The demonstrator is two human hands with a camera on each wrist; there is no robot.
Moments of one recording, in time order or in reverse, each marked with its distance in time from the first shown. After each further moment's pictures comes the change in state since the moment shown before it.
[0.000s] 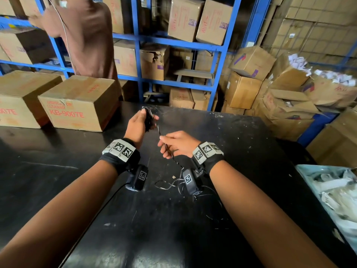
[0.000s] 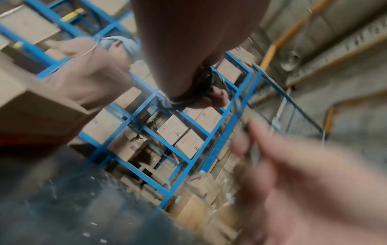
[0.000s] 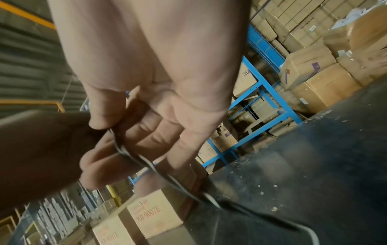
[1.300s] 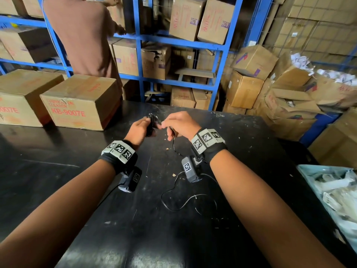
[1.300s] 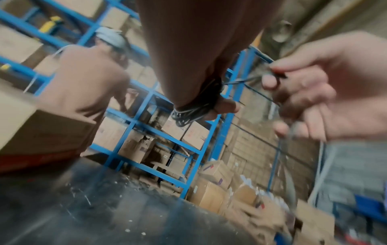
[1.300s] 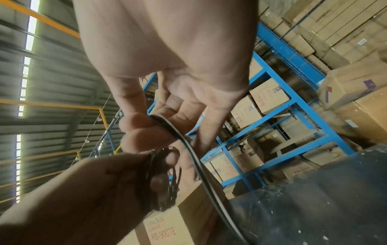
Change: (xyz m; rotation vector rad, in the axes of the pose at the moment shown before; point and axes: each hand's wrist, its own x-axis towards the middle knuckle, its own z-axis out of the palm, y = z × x) left_hand -0.004 -0.009 -0.008 0.186 -0.127 -0.041; right_hand 0.005 -0.045 -0.006 -0.187 0.283 -0.146
